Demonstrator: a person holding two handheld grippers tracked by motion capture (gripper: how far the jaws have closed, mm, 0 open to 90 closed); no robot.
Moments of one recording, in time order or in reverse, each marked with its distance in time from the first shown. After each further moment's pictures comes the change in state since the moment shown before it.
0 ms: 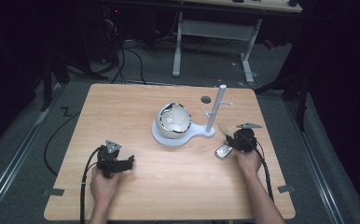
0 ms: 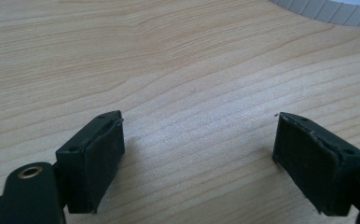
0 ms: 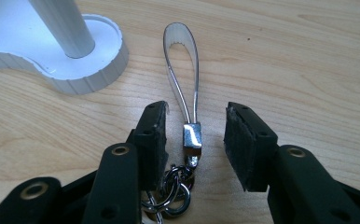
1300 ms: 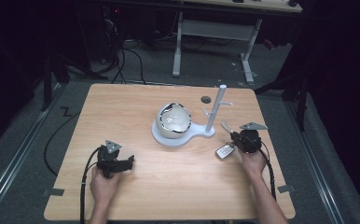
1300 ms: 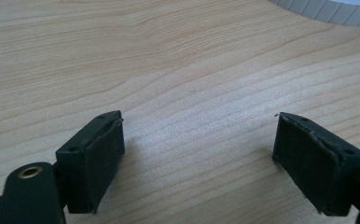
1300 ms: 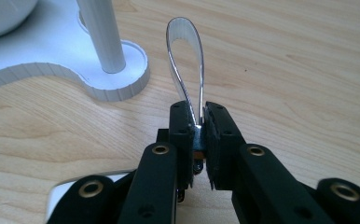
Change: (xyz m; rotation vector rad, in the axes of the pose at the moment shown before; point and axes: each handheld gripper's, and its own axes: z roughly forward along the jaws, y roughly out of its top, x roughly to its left) left arm 0.000 0.000 0.000 0.000 0.000 0.000; right arm 0.003 0.004 -0.033 -0.078 0.021 -0.090
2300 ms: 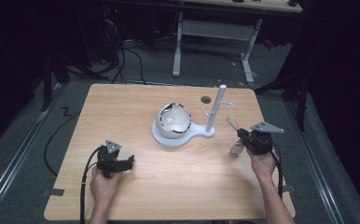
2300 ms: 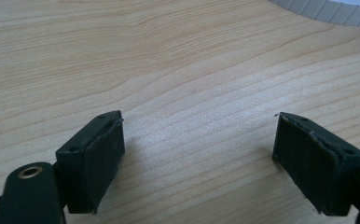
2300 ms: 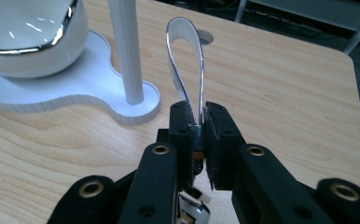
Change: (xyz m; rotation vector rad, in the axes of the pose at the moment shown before) left arm 0.000 0.000 0.000 0.000 0.000 0.000; right arm -0.002 0.010 -0.053 -0.131 0.024 -0.034
